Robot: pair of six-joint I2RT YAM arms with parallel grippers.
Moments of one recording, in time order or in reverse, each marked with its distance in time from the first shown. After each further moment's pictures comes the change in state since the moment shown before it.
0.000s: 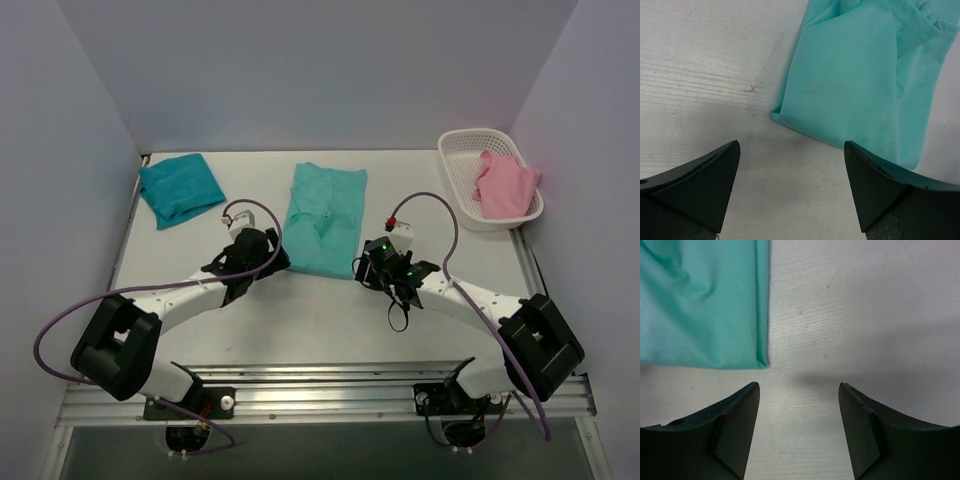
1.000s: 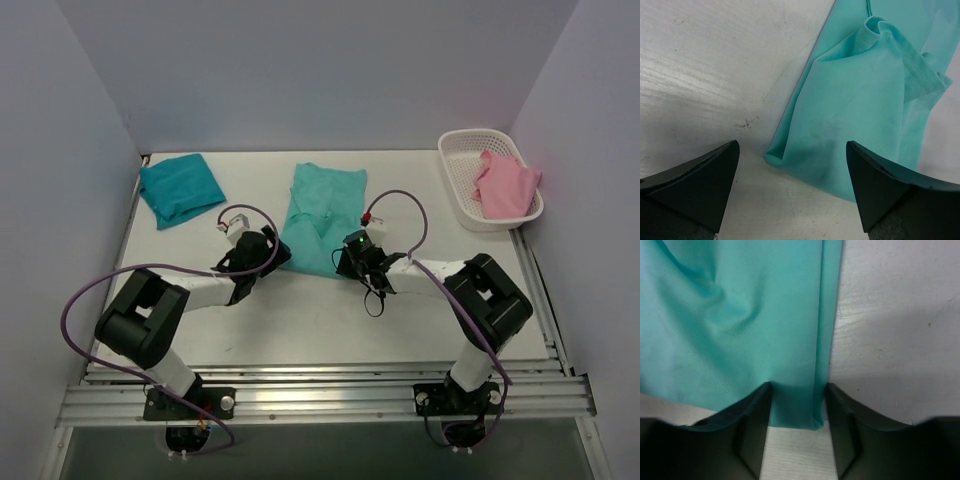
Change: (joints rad) left arm 0.047 0.195 -0.055 0.319 -0.008 -0.158; right arm 0.000 0.346 0.107 0.297 -0.111 0.014
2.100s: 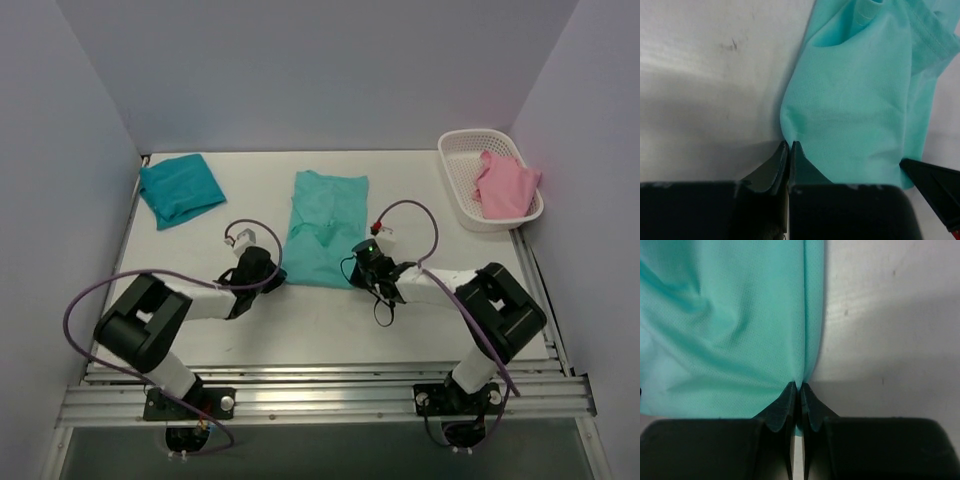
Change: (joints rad) left arm -0.051 -0.002 -0.098 0.094 0.077 -0.047; right arm -0.006 -0.063 -0.098 0.026 -0.019 0.037
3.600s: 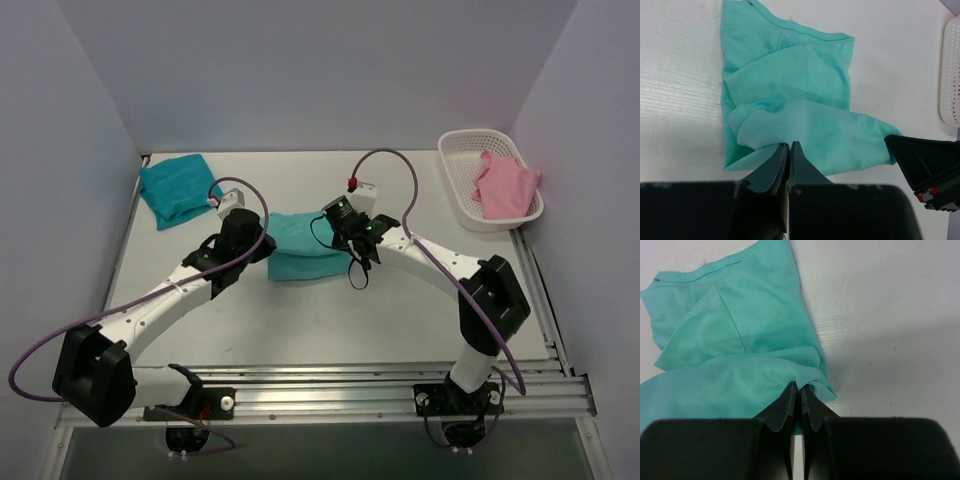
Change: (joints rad) left arm -0.017 -0.349 0.335 -0.638 -0.097 0.111; right arm 0.079 0.043 0.530 -0.543 0.209 -0.046
